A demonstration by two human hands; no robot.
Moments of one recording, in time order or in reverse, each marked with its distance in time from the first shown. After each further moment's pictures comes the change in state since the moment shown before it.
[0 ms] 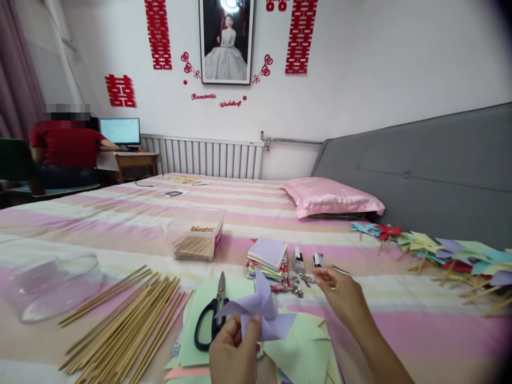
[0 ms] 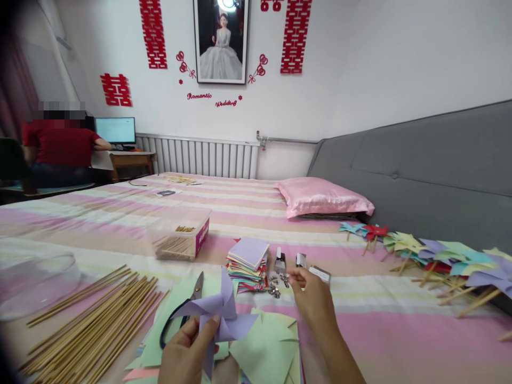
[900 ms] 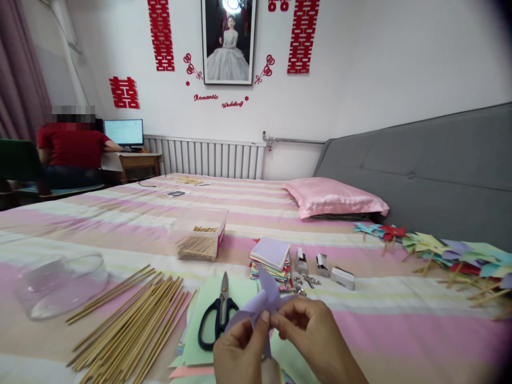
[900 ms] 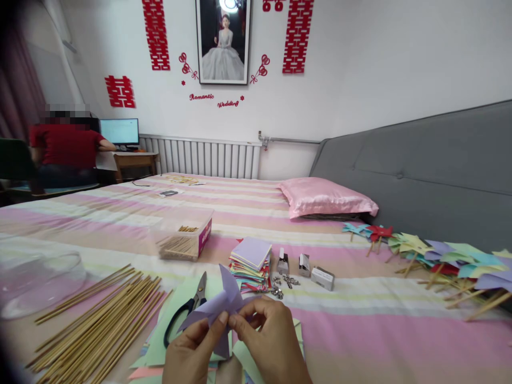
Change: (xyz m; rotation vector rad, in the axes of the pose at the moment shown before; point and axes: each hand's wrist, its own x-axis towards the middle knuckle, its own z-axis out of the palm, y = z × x) left_hand 0.002 -0.003 -0.004 -0.082 -0.123 -0.039; right_hand -0.071 -0.090 0.026 0.408 -0.346 -0.056
